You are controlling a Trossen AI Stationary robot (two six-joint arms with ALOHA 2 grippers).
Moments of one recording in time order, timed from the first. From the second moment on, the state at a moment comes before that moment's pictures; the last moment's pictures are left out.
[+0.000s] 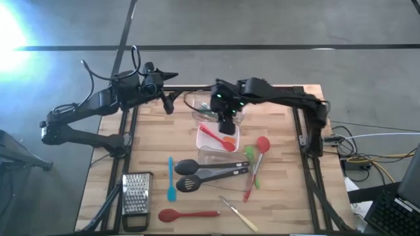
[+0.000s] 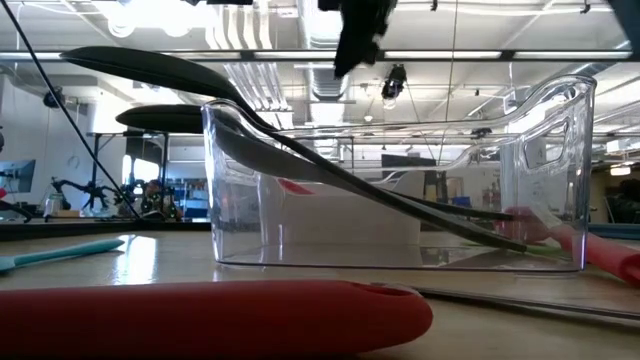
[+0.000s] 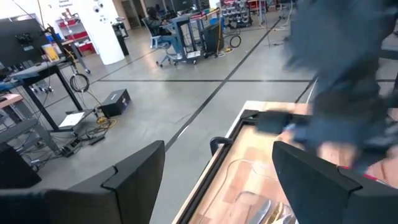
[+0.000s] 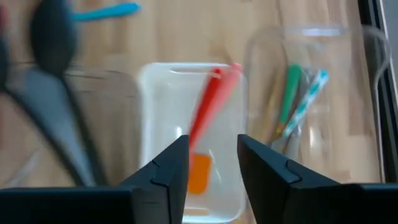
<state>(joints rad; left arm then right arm) 0.29 1.00 1.21 -0.32 -0.26 0.18 -0.20 1.91 2.03 -1.21 -0.11 -0.08</state>
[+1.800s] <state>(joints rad) 0.29 1.00 1.10 -0.92 -0.07 -0.19 0.18 0.91 0.88 -0.78 0.16 0.57</state>
